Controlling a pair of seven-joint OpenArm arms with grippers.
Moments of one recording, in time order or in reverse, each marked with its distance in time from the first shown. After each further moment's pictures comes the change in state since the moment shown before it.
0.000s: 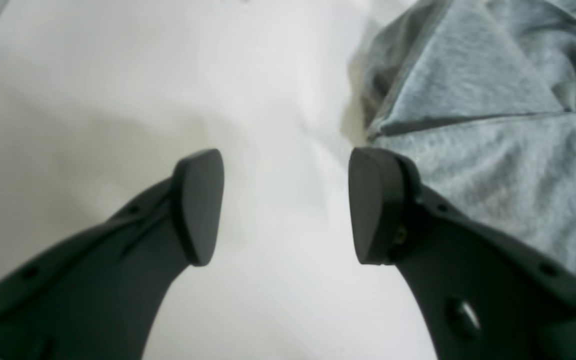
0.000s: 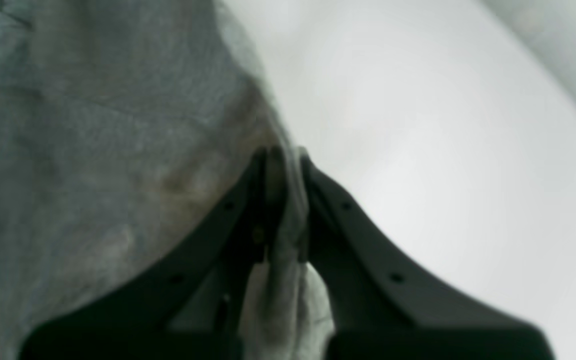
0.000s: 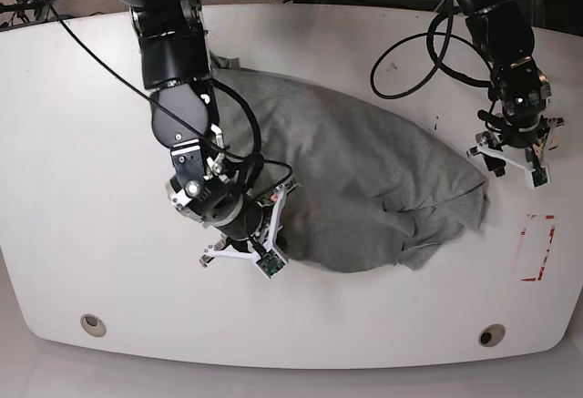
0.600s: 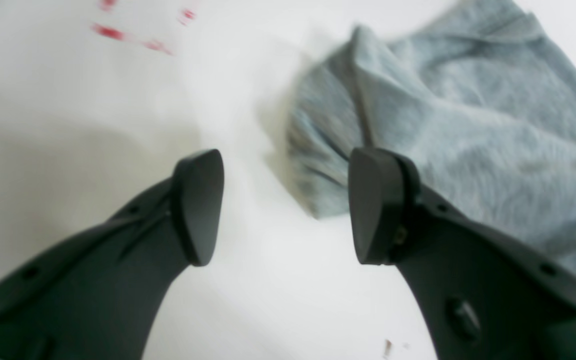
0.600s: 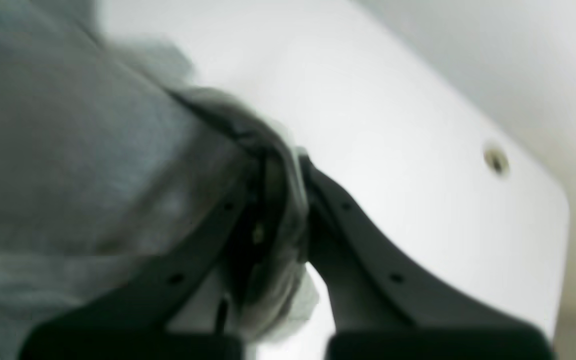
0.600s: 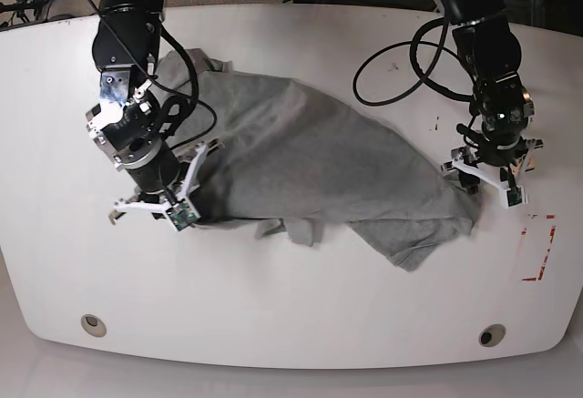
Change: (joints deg) left arm -4.1 1.5 5.3 -1.7 -0.2 -0.3 -0.1; right arm -15.9 7.9 16.7 25.1 0.3 6.4 -2.2
